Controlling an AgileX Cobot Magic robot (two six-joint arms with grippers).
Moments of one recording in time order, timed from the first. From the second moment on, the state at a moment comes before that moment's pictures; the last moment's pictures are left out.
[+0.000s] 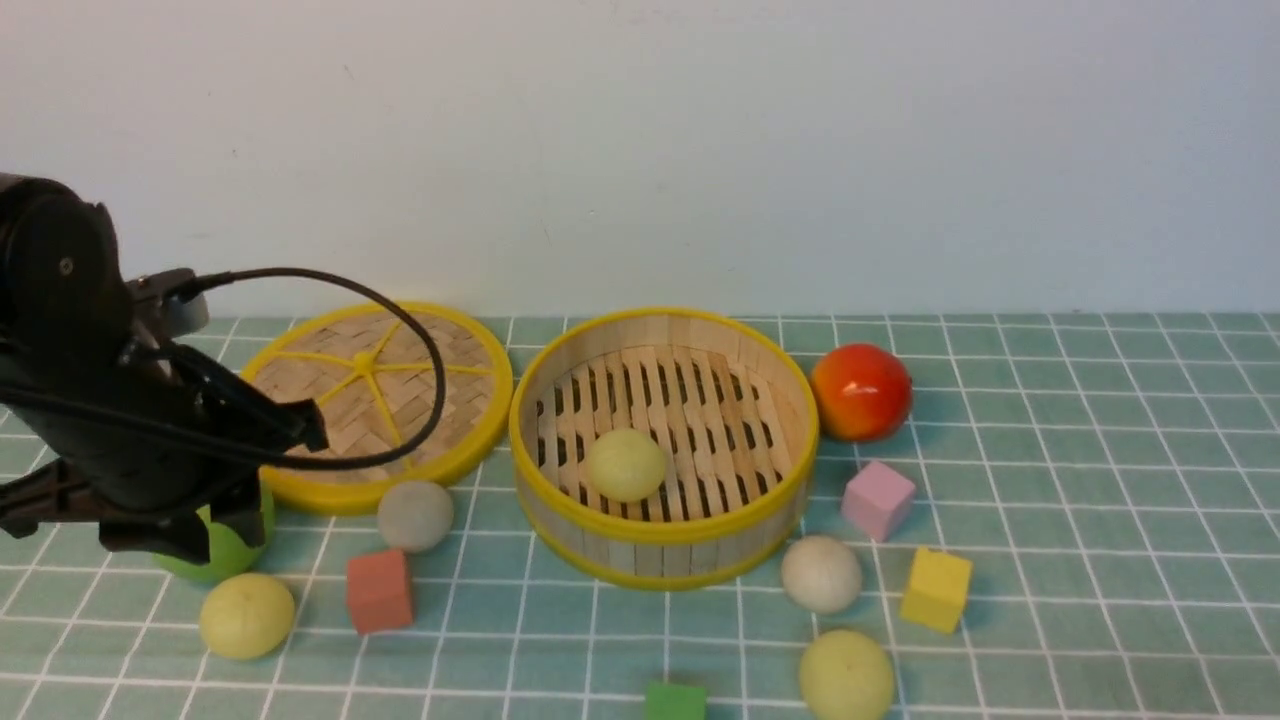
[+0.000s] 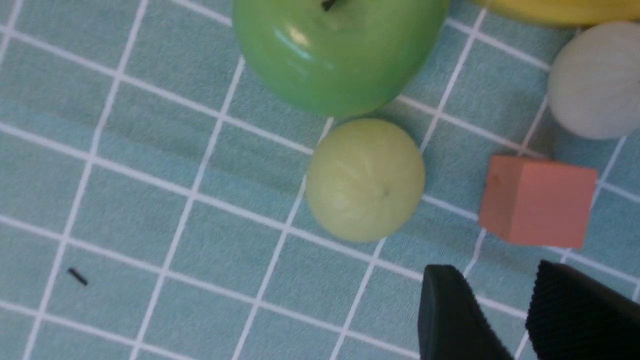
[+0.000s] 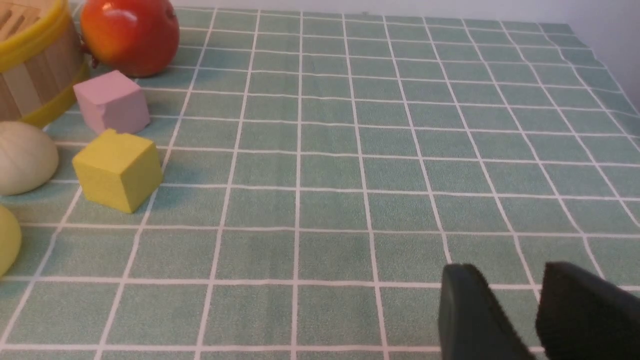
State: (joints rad) right arm -0.04 -0.01 0.01 -0.16 0.39 0.15; left arm -0.15 1.53 -1.06 0.04 0.84 -0.55
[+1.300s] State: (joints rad) right arm -0.04 -0.01 0.01 -0.16 0.39 0.15; left arm -0.15 1.77 -1.06 0.18 0.73 -0.62
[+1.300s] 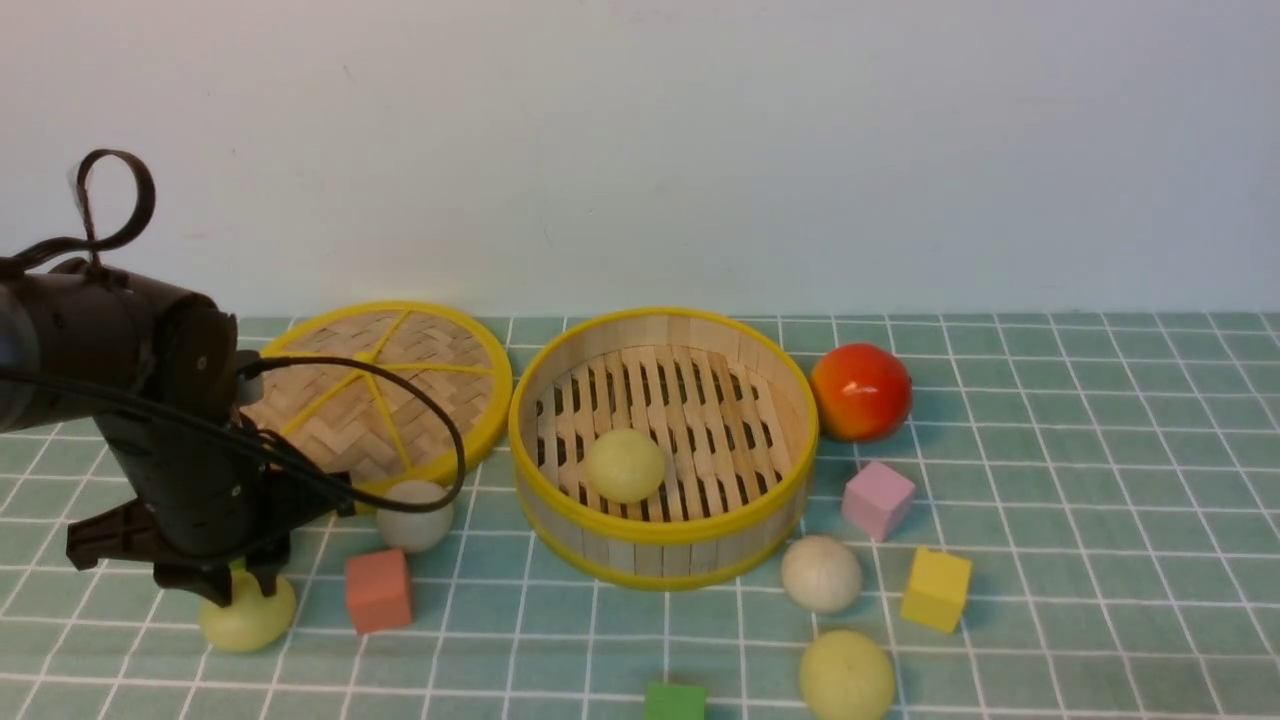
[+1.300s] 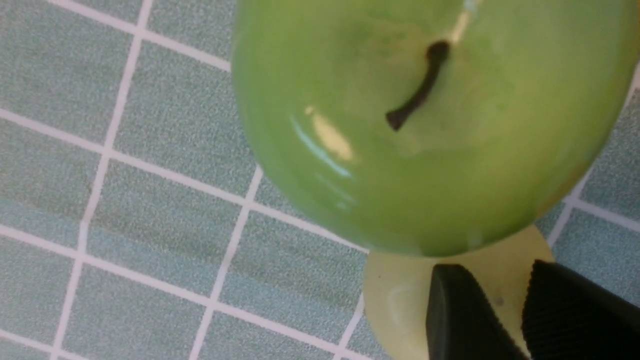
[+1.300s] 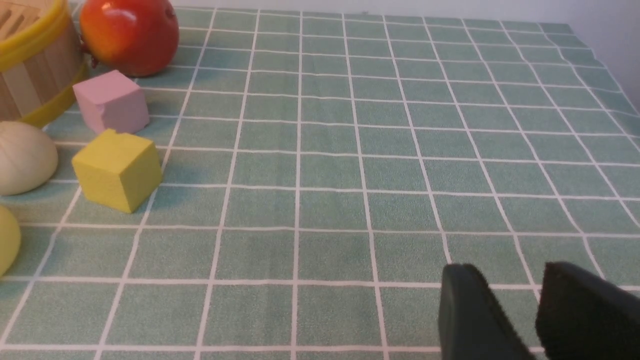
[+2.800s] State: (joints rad) right arm -0.04 -0.01 0.01 -0.16 0.39 0.15; left arm -0.33 1.71 -1.49 -0.21 0.84 -0.34
